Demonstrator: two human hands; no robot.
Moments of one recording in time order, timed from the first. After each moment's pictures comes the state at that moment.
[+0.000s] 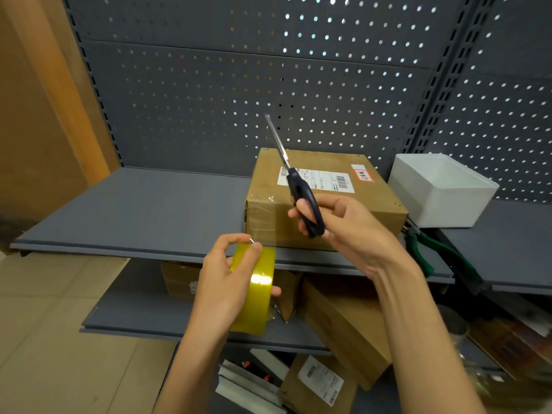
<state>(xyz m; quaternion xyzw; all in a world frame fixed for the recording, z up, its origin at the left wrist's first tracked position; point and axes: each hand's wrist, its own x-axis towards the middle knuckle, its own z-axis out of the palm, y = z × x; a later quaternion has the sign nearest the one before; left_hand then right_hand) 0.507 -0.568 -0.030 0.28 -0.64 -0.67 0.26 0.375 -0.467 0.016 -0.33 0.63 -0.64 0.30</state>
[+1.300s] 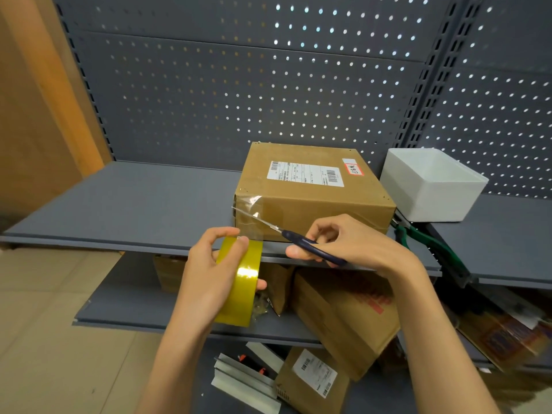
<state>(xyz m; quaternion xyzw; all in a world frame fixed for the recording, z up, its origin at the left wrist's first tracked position) 0.507 -0.563 -0.026 0.32 -0.65 -0.64 0.26 0.350 -0.439 0.001 -0.40 0.82 -0.32 0.25</state>
